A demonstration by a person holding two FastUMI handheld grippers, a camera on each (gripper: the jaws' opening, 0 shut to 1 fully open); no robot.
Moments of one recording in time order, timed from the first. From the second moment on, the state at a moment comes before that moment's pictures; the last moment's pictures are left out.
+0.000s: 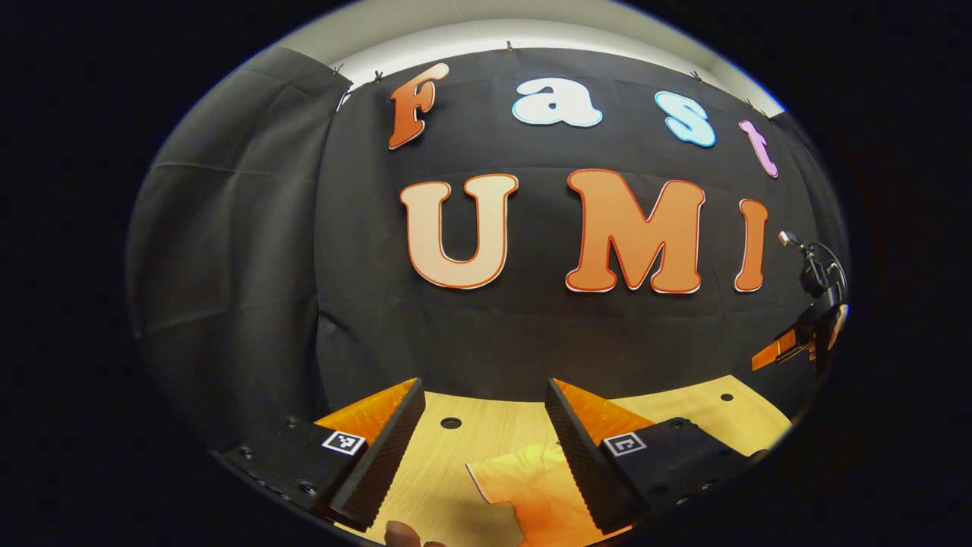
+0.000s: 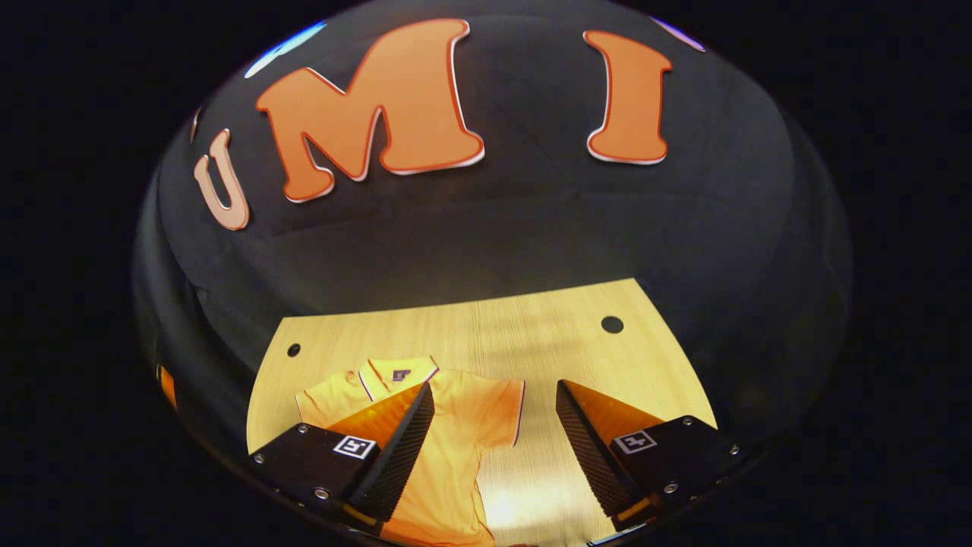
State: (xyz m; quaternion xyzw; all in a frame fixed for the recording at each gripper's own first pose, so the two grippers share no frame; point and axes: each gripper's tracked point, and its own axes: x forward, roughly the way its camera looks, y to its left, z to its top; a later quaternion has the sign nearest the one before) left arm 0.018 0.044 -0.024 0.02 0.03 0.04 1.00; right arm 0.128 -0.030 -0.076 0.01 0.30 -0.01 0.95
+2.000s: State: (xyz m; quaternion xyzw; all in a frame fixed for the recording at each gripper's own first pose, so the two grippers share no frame) left arm 0.053 0.062 -0.088 0.02 0.13 0.07 0.99; right arm 0.205 -0.066 -0.338 -0.02 0.58 -0.04 0.82
